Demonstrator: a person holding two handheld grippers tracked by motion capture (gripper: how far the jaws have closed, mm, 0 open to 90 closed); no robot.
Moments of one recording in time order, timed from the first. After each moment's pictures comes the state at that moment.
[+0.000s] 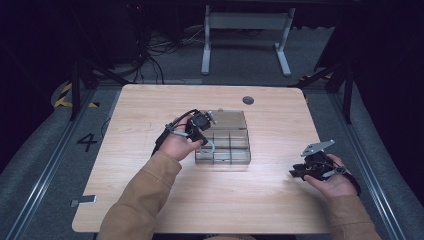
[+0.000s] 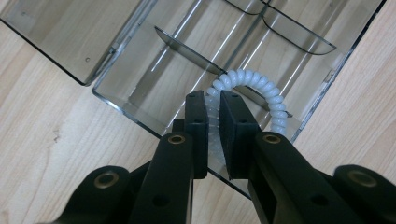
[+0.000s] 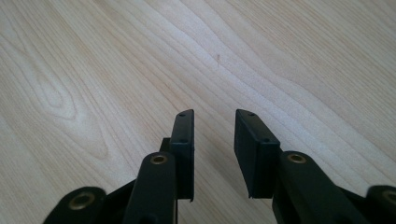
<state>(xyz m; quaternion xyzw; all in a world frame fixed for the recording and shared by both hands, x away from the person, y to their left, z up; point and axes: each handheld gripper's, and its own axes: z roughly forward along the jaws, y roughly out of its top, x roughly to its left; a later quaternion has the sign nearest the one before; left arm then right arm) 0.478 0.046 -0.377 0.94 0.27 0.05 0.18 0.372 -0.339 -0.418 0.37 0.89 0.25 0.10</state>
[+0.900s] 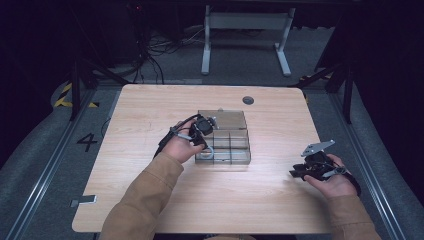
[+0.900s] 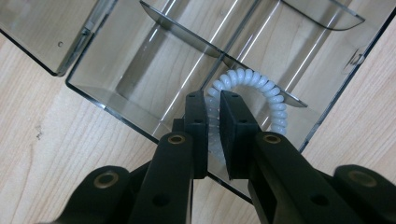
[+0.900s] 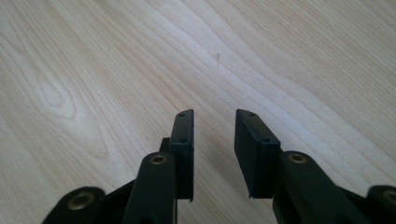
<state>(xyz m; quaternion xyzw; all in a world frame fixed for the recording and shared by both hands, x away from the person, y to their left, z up) 0.478 0.037 -0.395 0.95 0.26 0.05 0.14 0.372 -0.339 -0.419 0.37 0.89 0.25 0.10</state>
